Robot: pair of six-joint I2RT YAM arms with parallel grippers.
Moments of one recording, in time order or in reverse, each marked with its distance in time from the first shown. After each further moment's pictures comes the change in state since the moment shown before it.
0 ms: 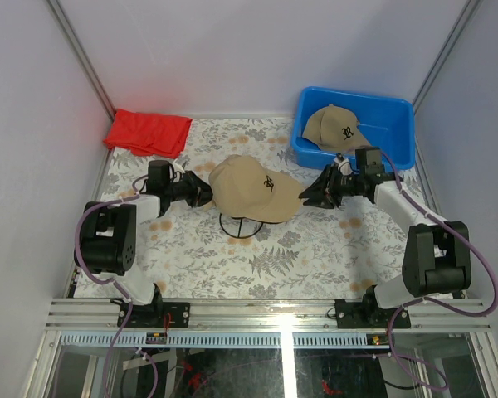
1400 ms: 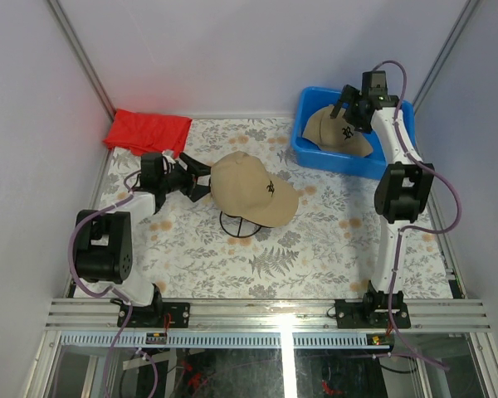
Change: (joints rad) left arm 0.023 -0.079 0.051 -0.023 -0.105 -0.152; right arm -0.082 0.726 1.234 -0.353 0.890 -0.340
